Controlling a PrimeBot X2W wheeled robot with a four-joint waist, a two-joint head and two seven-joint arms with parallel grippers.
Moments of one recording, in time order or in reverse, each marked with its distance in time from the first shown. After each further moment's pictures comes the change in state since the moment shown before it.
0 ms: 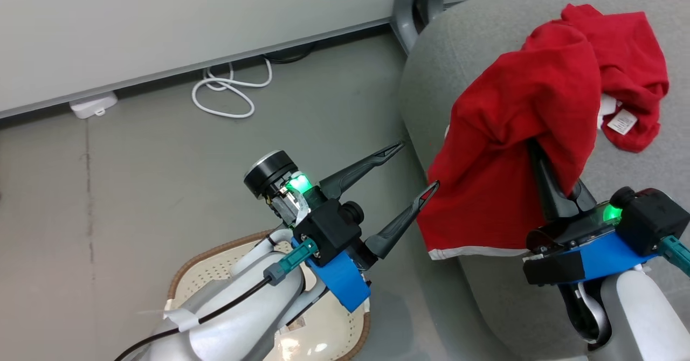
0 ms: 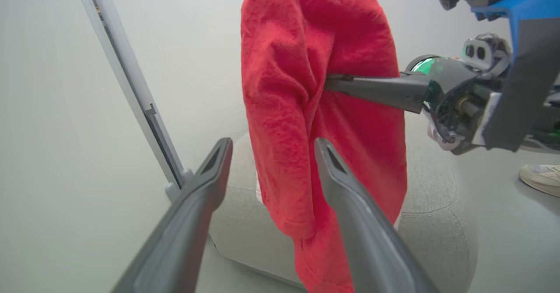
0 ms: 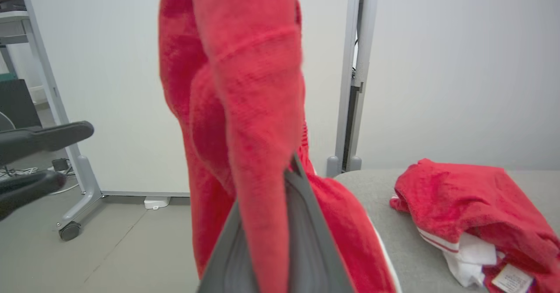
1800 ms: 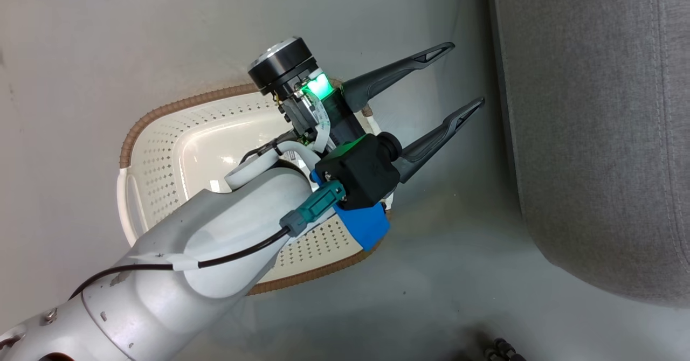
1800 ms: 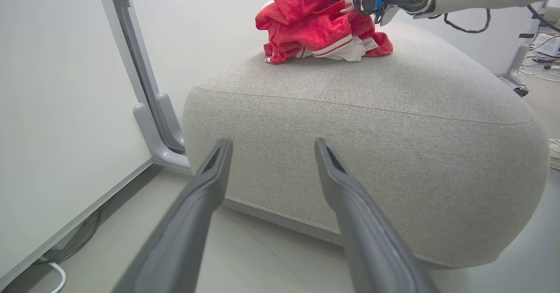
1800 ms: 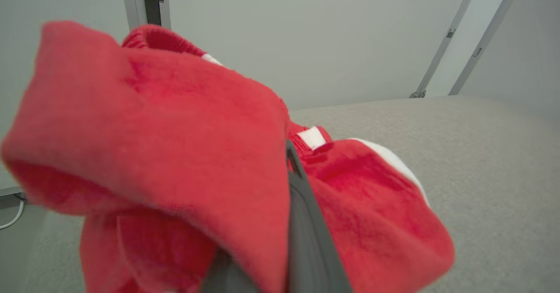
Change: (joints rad) left arm -0.311 0.021 -0.072 -0.022 0.090 0.000 0.000; right arm -0.644 -0.331 -0.476 0.554 0.089 0.000 0.000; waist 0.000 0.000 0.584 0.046
